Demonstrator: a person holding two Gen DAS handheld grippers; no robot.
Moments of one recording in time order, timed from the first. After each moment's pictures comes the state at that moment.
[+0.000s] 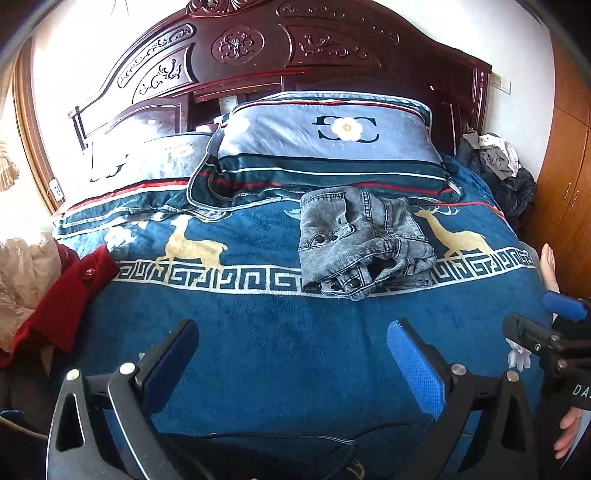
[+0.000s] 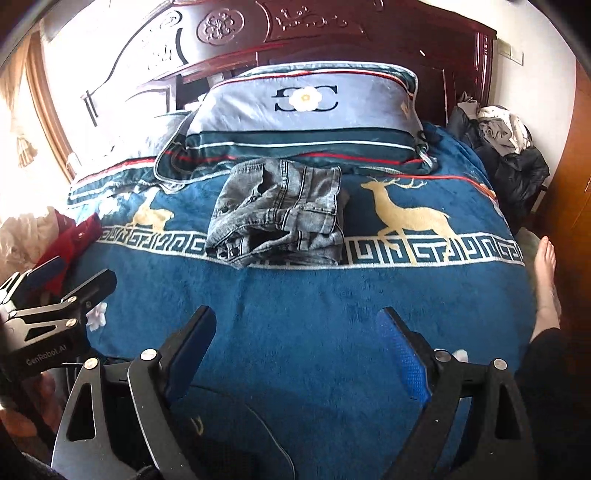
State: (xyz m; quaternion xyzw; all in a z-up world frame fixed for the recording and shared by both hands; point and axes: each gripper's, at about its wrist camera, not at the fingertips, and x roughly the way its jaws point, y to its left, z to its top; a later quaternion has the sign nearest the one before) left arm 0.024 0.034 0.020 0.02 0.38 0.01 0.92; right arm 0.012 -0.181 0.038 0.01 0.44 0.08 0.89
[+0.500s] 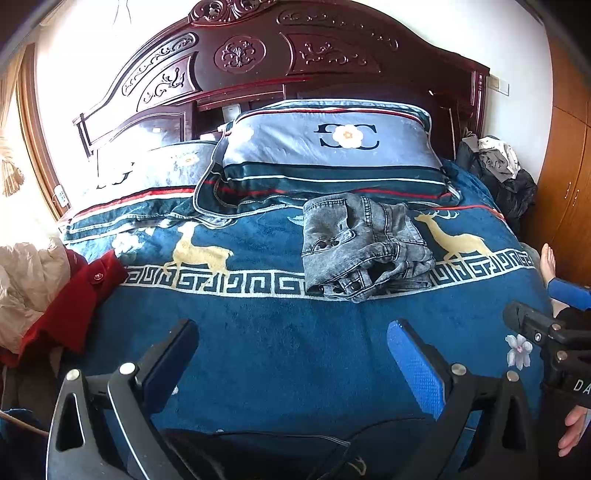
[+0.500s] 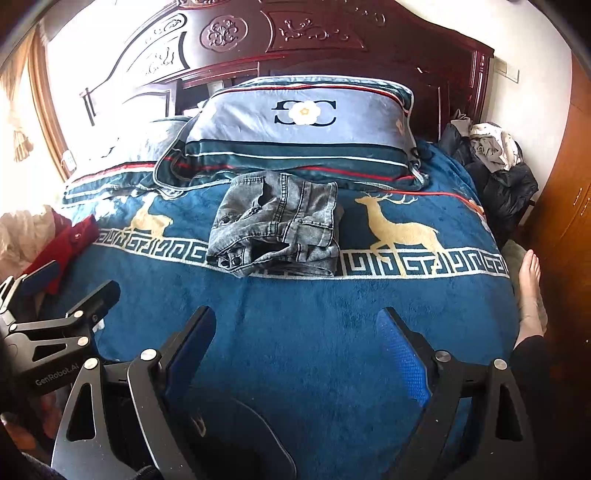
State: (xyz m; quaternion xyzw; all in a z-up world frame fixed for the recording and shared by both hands) left arm 0.012 0.032 0.029 0.03 0.37 0.01 0.93; right arm 0.002 -0.170 0.055 0.00 0.42 0.06 0.90
